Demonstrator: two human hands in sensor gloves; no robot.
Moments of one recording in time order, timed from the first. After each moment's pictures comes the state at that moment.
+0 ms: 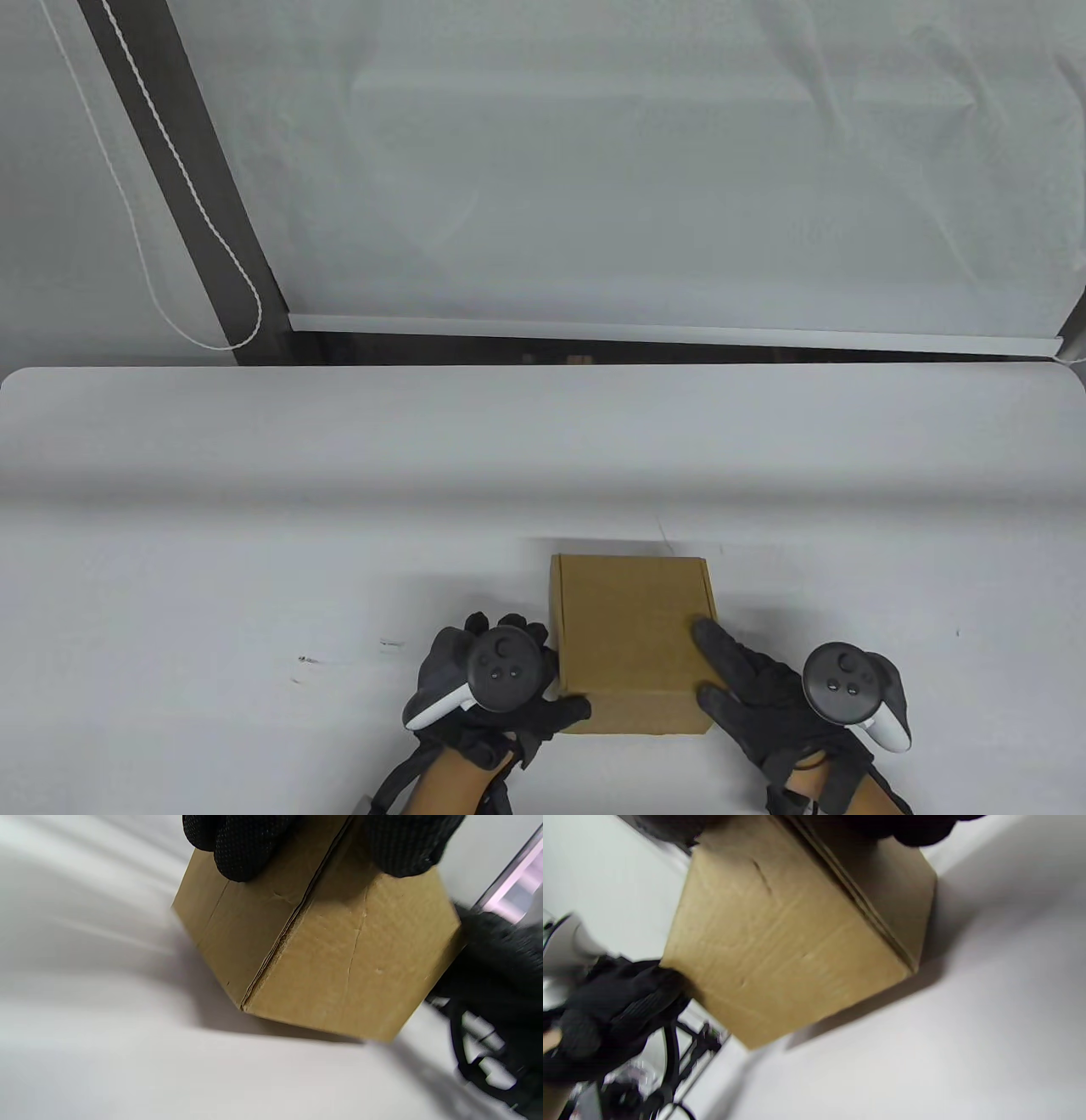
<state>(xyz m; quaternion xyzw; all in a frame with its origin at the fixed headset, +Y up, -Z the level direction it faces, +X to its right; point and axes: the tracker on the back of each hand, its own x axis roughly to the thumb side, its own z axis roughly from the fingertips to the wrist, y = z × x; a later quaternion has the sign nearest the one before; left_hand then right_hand) -0.080 -0.715 -0.269 -0.10 -0.26 0.25 0.93 0.240 -0.750 -0.263 0.21 0.06 0.87 0.45</state>
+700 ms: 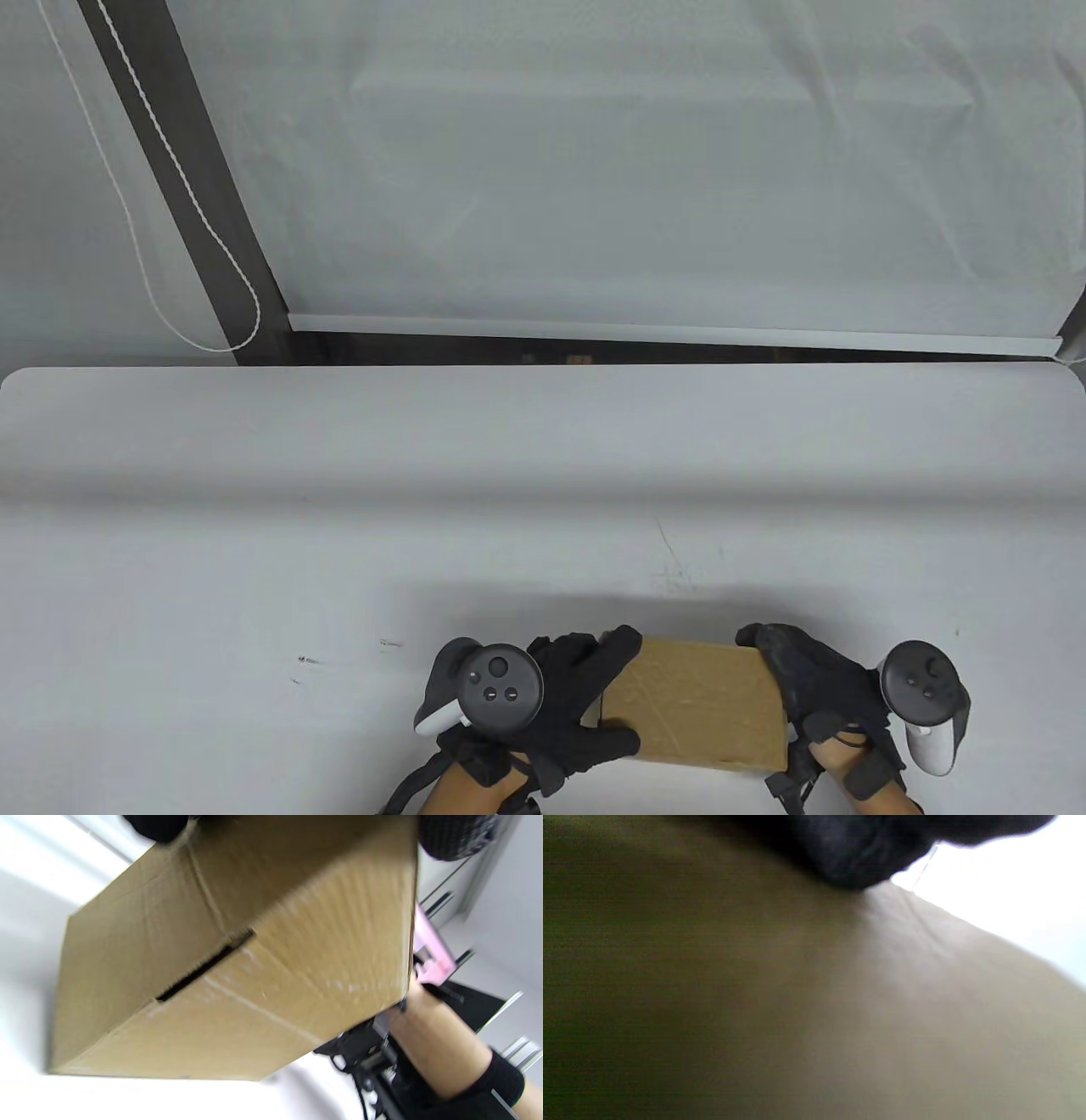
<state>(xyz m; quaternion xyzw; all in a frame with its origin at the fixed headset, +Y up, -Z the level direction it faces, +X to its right) -0.054 -0.712 -0.253 -0.14 -0.39 0.35 0.84 0.271 -0.730 -0.259 0.06 -0.01 0.83 0.56</state>
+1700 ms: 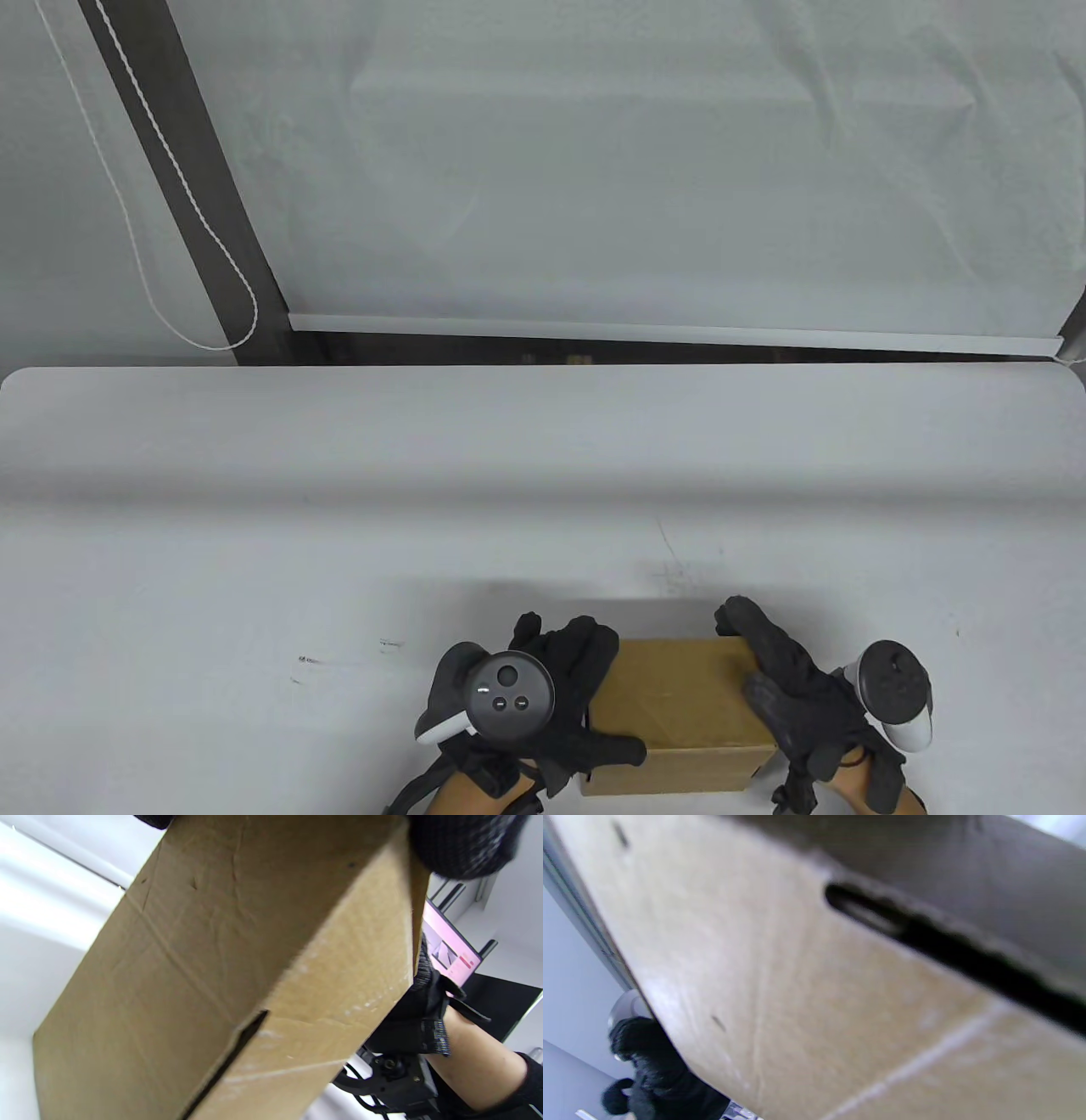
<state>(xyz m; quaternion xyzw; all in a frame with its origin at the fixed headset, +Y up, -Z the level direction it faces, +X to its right) -0.056 -0.687 -0.246 -0.05 -0.37 0.32 0.87 0.253 -0.733 -0.262 0.28 0.05 0.76 0.58</state>
